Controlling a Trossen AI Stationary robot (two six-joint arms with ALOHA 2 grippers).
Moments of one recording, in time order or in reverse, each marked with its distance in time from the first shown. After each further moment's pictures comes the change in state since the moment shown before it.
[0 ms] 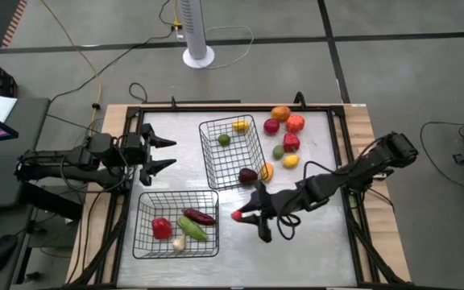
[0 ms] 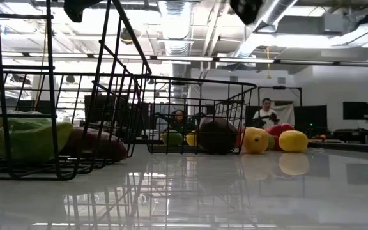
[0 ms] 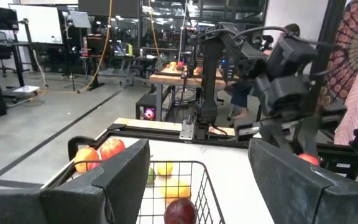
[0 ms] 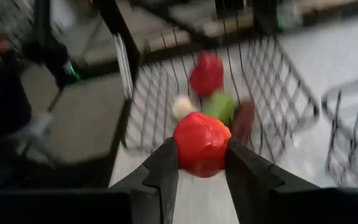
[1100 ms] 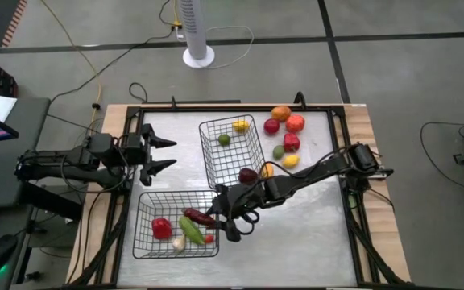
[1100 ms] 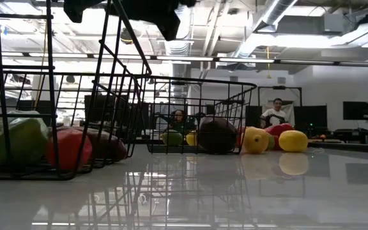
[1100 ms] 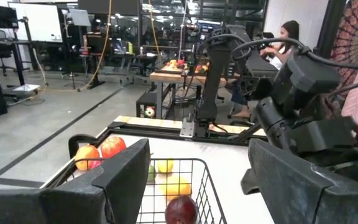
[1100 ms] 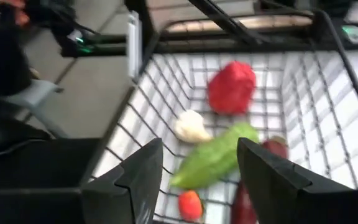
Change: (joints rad) left arm 0.000 -0.001 0.000 -0.011 0.000 0.003; right arm -0.140 0.377 0.364 -0.053 -0.281 -0.226
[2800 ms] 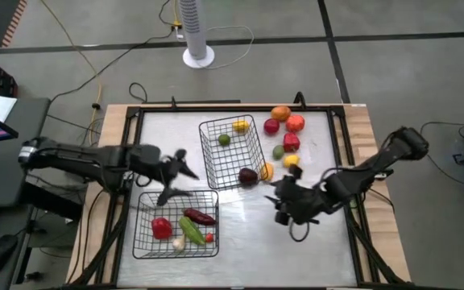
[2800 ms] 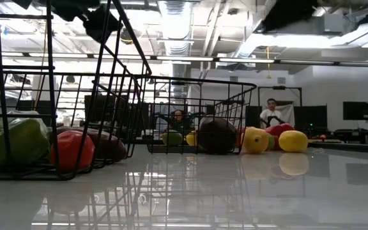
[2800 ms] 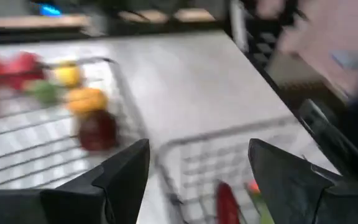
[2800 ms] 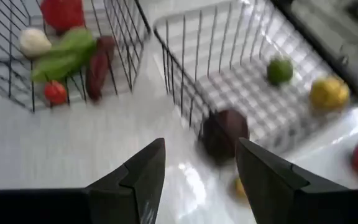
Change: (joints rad) left arm -0.089 0.429 0.103 -0.158 0.294 0.084; right arm 0.268 -0.567 -0.372 -0.639 0.766 0.403
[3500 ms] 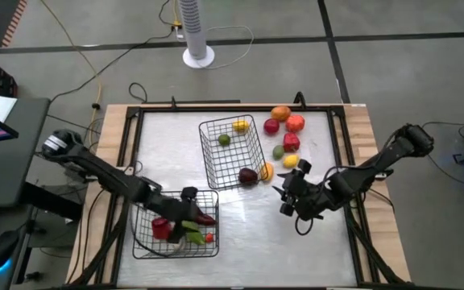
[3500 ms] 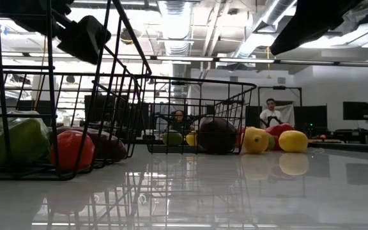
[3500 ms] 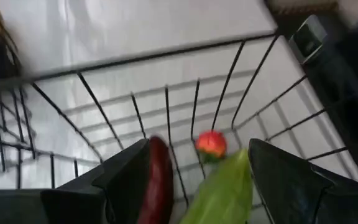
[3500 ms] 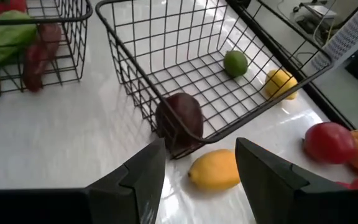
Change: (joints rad) left arm -0.392 0.422 0.124 -0.028 -0.296 -0.246; right arm -0.020 -0.084 -0.166 0.049 0.140 -0.032
